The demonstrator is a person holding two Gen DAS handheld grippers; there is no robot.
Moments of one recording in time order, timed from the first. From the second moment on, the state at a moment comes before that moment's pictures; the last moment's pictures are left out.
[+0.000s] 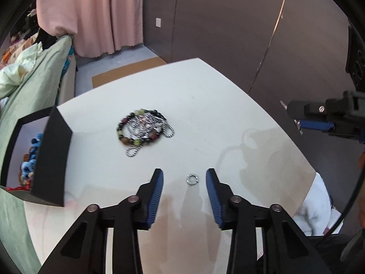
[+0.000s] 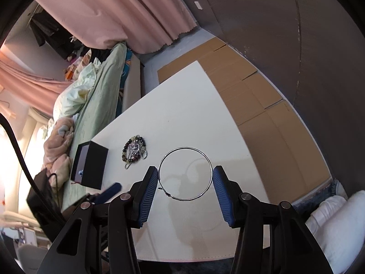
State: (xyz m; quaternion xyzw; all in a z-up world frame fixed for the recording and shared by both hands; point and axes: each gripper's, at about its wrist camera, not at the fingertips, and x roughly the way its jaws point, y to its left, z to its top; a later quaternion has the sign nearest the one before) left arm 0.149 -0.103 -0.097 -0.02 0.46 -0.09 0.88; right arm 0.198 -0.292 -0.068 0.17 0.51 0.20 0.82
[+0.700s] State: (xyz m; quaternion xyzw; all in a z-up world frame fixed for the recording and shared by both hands) left arm 0.156 -0.114 -0.110 -0.01 0.47 -0.08 0.88; right arm 0.196 -0.286 -0.069 0.16 0.51 0.21 0.82
